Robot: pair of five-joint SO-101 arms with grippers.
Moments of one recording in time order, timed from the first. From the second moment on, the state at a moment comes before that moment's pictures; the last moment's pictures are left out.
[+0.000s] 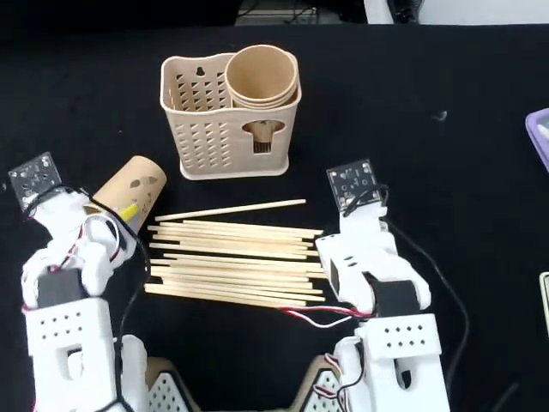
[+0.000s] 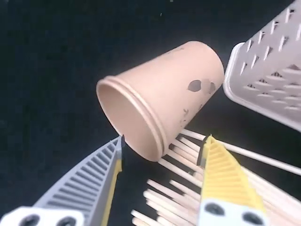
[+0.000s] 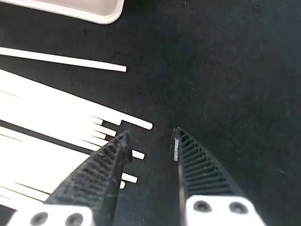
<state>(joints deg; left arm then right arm) -19.3 -64.5 63.5 57.4 15.0 -4.3 -69.2 73.9 55.4 12.8</state>
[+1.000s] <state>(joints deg) -19.0 -49.7 65.6 36.0 23.0 -4.3 -69.2 73.9 55.4 12.8</state>
